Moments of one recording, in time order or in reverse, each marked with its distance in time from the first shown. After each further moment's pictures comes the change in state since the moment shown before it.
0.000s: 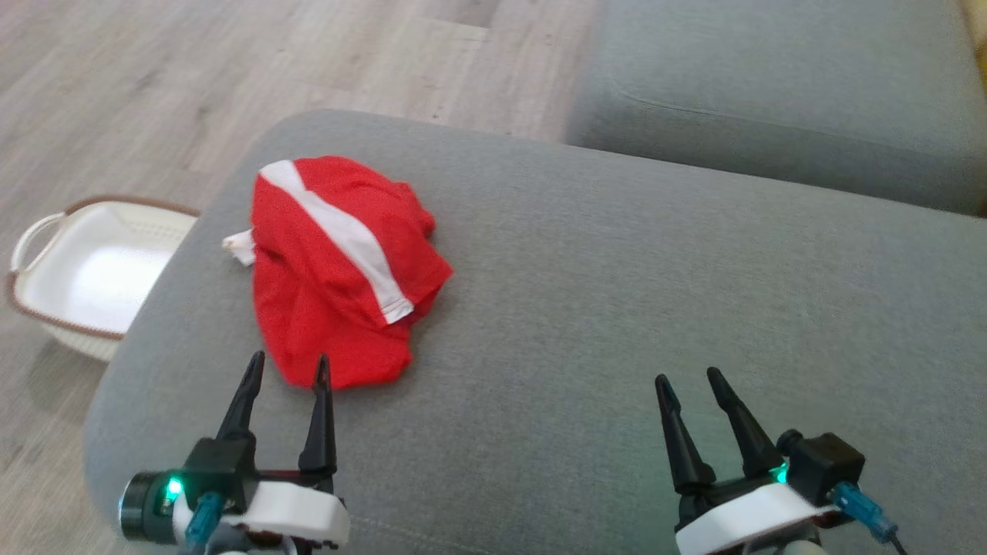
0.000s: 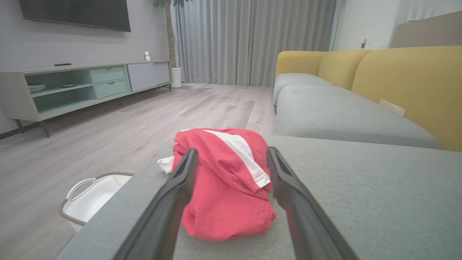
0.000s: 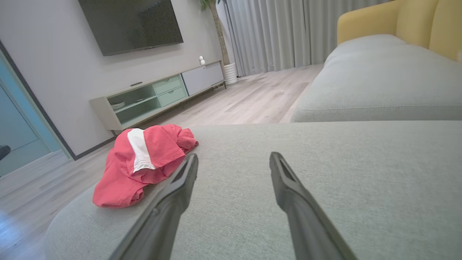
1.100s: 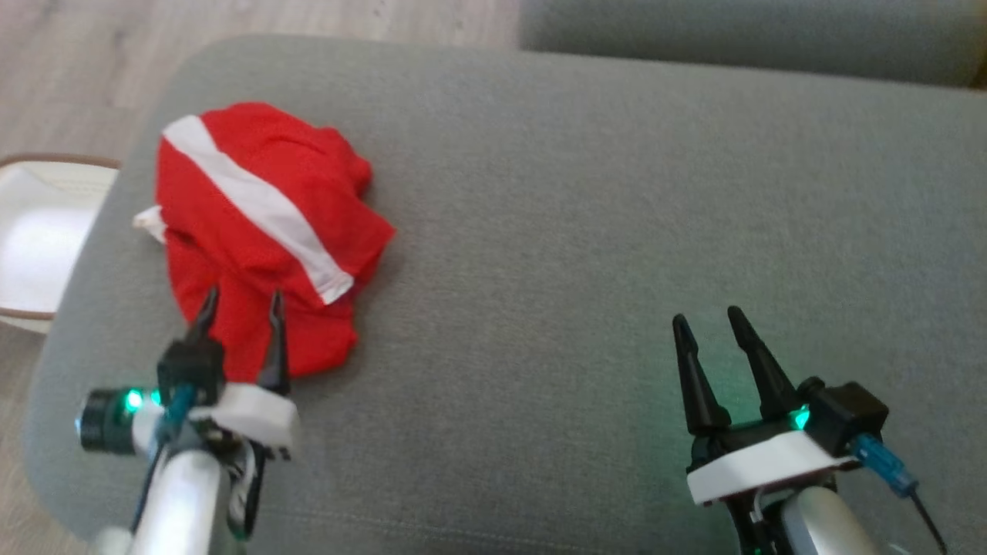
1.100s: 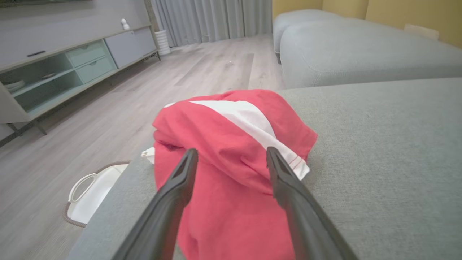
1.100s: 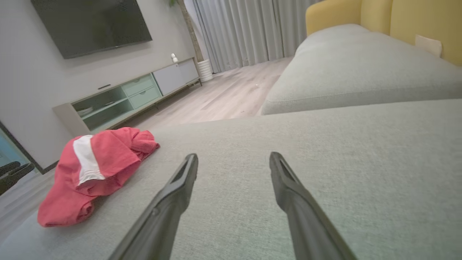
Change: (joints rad) left arm -0.277 0.056 0.059 0.325 0.052 -0.026 0.000; right arm -0.090 -0.002 -0.042 -0.024 -0.037 0.000 0.000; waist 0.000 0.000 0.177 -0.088
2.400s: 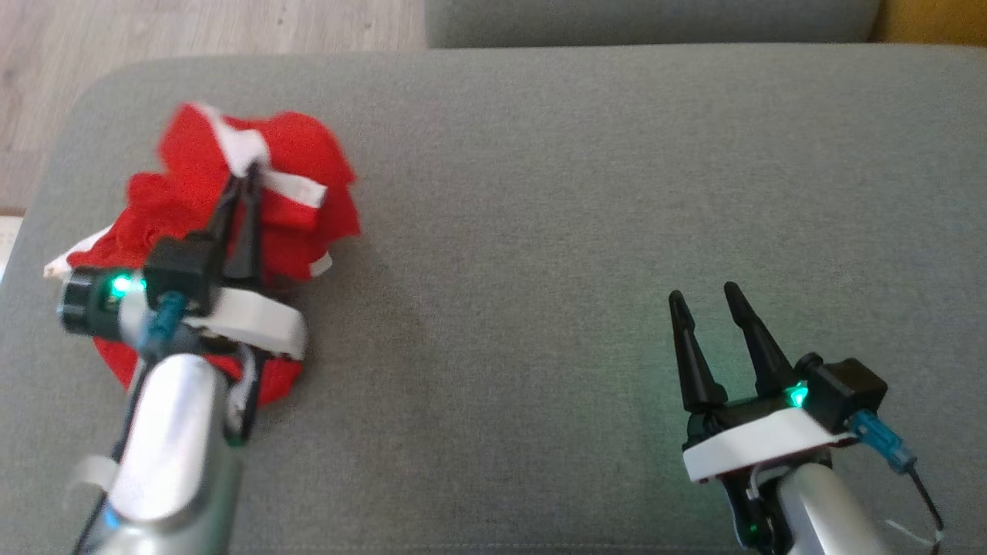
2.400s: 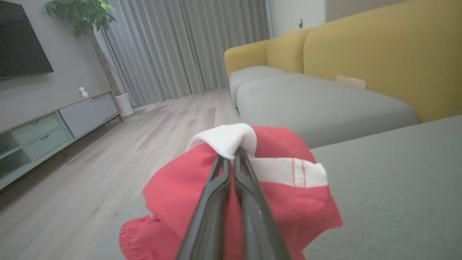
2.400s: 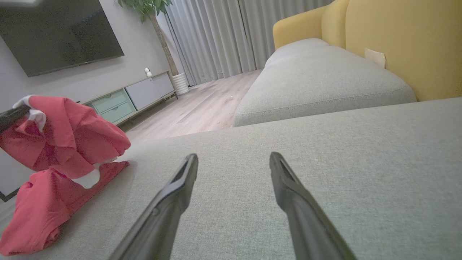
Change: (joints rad) left arm -0.212 0.051 -0.055 -0.020 -0.006 -0.025 0.000; right arm -0.063 -0.002 0.011 0.022 0.020 0.000 -0.001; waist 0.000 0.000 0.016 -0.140
